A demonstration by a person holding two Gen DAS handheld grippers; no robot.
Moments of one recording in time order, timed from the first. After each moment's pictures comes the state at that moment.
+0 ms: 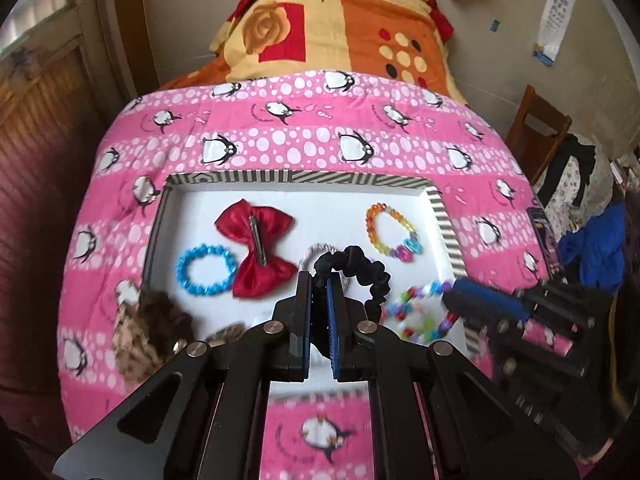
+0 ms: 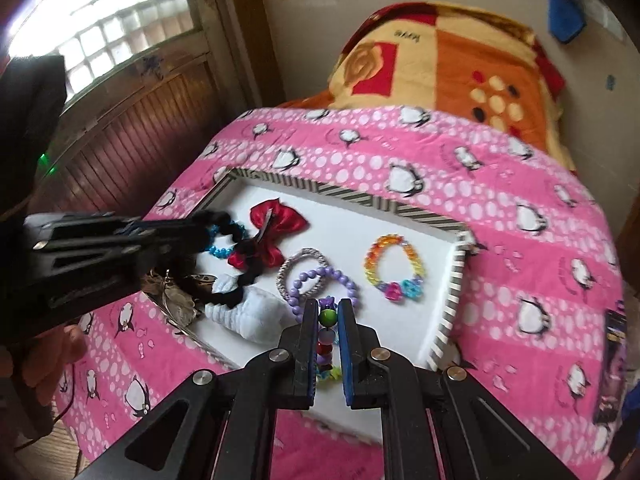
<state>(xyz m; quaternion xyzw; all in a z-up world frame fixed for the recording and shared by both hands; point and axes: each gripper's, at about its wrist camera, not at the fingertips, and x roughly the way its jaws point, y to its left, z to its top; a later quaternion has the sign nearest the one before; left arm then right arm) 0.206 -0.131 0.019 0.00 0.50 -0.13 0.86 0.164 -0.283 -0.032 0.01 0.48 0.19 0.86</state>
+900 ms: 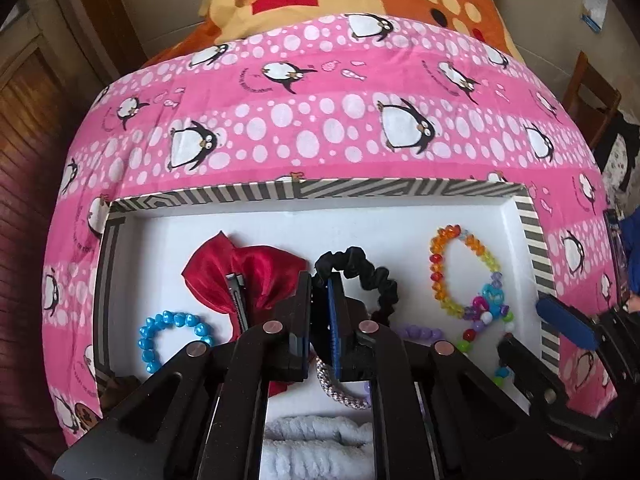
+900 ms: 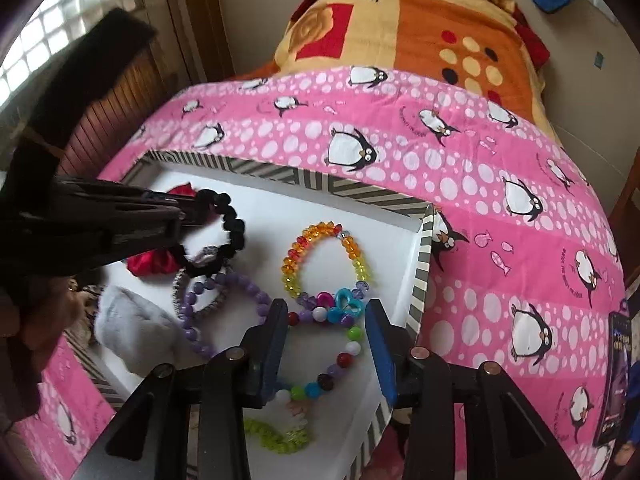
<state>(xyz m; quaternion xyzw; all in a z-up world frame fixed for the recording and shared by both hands) 0.301 -0.166 -0.058 0.06 0.55 -0.08 0.83 0.212 -0.310 -0.097 -0.01 0.50 0.12 0.86</state>
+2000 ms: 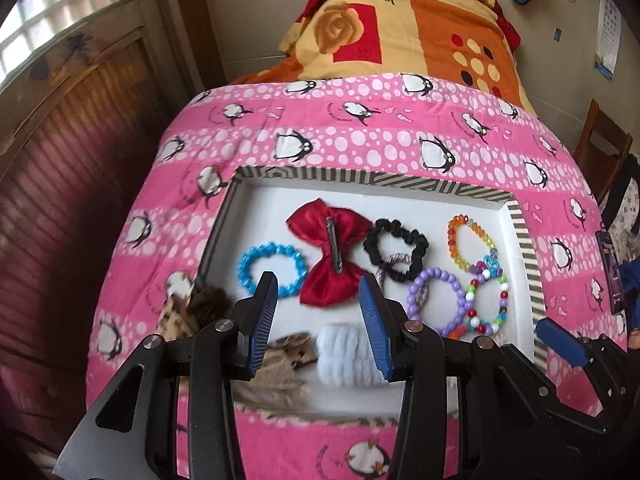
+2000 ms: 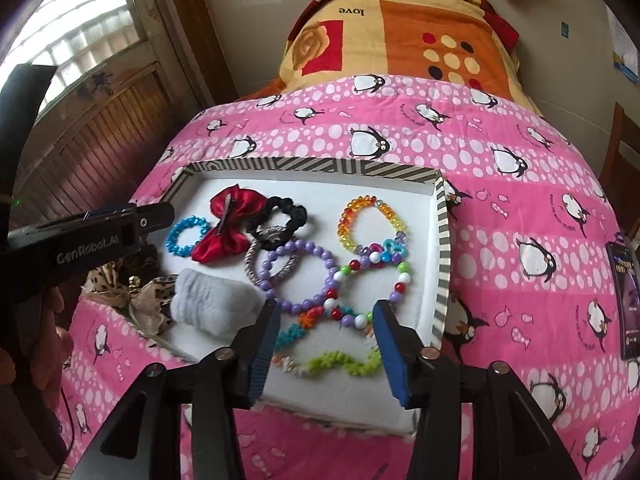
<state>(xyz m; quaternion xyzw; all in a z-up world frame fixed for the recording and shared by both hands) 0.200 -0.110 0.000 0.03 0.48 -0.01 0.88 0.148 -0.286 -0.066 0.06 0.49 0.10 0.86</state>
